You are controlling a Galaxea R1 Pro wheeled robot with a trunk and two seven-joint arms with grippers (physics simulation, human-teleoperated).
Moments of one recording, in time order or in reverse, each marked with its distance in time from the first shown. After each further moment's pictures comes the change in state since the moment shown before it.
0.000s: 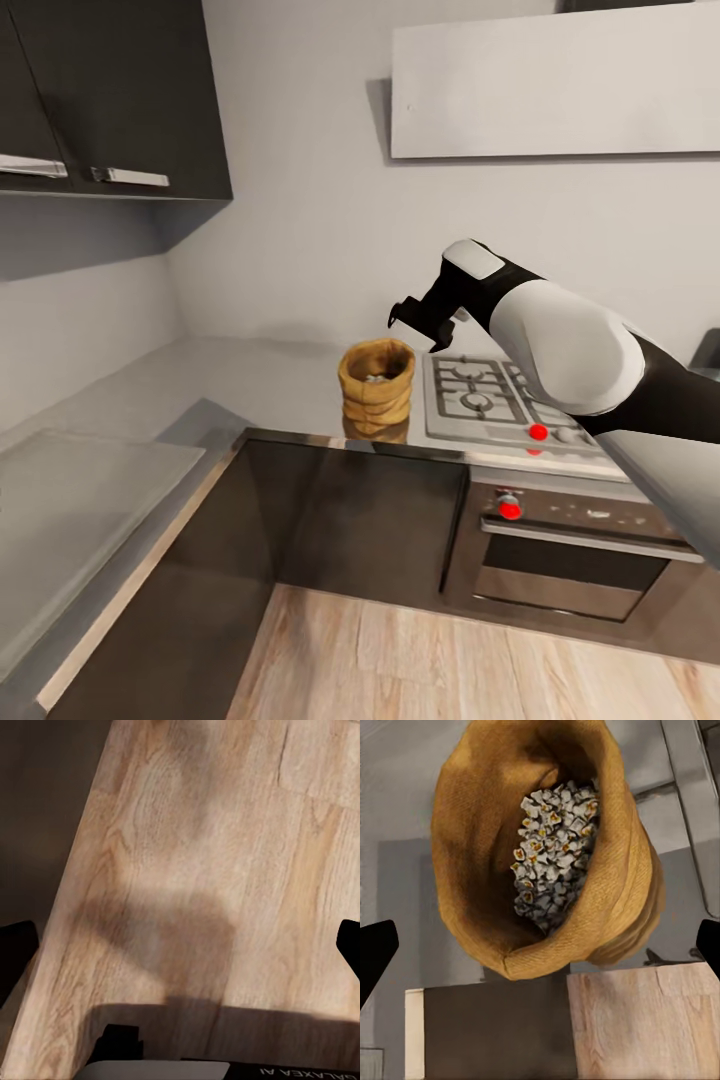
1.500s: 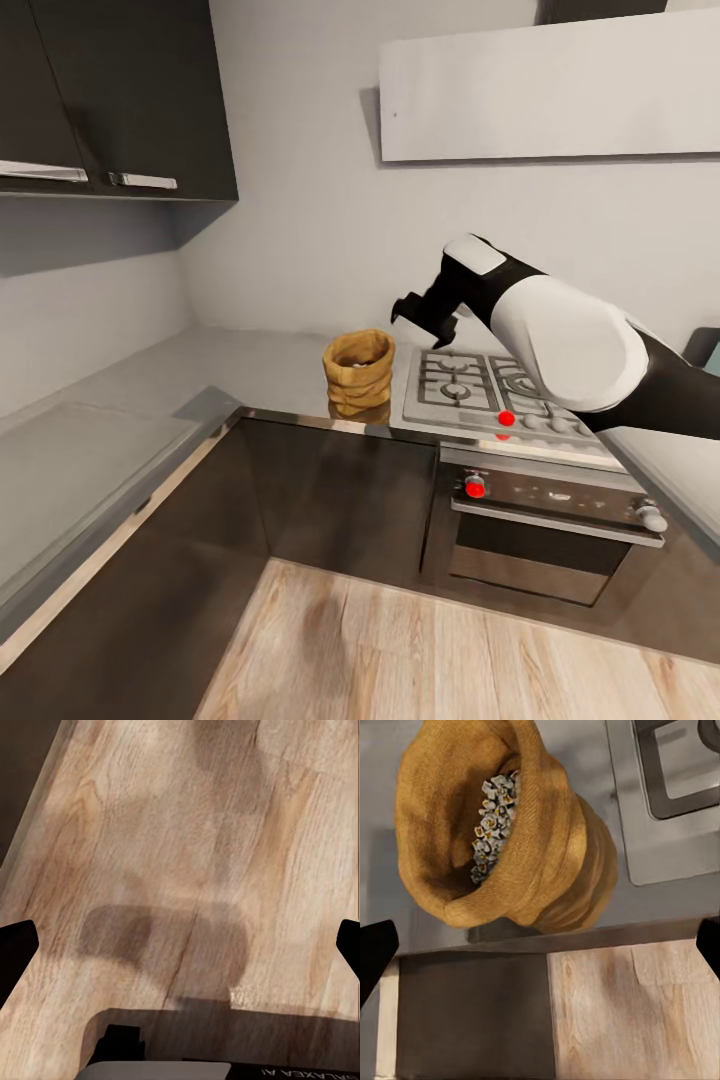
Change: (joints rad) left arm 0.000 0.002 -0.001 -0.001 0.001 0.000 0.000; right arm -0.012 0.000 -0.001 0.000 -0.003 -0.022 -0.022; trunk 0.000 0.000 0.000
